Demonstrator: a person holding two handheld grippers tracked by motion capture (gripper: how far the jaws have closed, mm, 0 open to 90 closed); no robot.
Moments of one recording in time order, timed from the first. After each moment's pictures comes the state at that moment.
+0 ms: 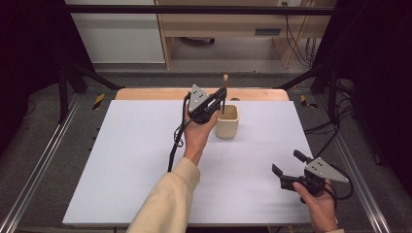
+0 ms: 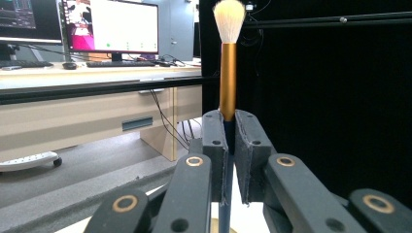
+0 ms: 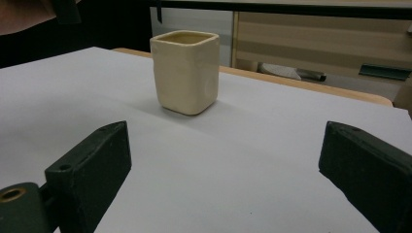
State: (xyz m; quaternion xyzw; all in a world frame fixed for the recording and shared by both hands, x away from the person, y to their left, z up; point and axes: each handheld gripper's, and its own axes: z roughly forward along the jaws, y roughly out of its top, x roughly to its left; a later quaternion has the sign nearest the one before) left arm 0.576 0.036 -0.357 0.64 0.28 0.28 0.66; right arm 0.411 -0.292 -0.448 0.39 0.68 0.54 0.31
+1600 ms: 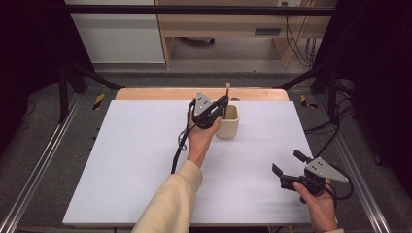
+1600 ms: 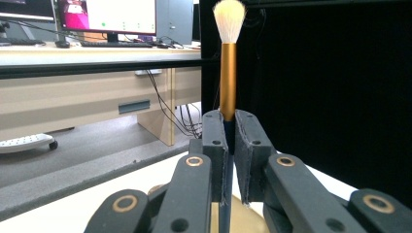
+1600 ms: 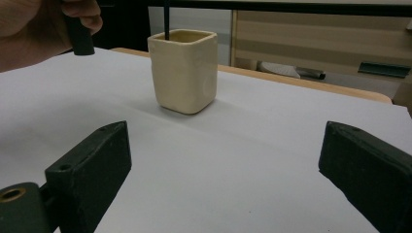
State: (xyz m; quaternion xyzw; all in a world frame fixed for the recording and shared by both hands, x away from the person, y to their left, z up) left arm 0.586 0.028 -0.393 0.66 0.30 0.26 0.64; right arm 0.412 -0.293 -0.449 0.40 0.67 0.54 0.31
